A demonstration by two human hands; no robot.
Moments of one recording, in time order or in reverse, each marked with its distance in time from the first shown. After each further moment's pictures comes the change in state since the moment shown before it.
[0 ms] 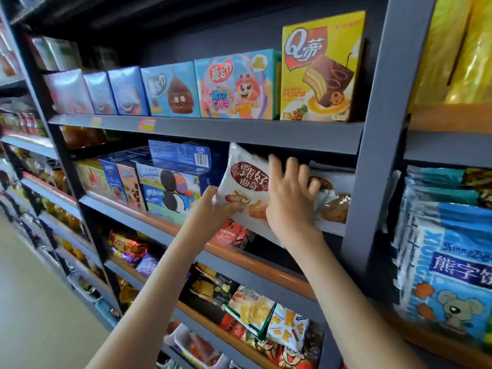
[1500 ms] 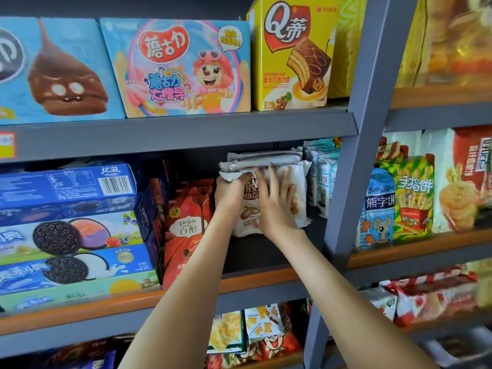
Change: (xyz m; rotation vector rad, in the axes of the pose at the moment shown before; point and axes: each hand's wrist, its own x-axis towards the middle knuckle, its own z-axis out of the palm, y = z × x) left_hand 0.091 0.025 0.121 -0.579 -0.555 -0.186; right_hand -0.020 0.039 0.062 -0.195 -0.403 0.445
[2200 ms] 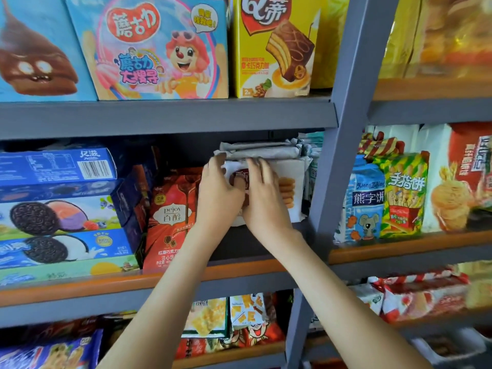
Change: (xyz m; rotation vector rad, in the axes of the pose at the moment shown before) left_hand -0.062 0.004 0.000 0.546 0.162 0.587; right_hand -0.034 -0.013 -0.044 0.321 0.212 -0.118
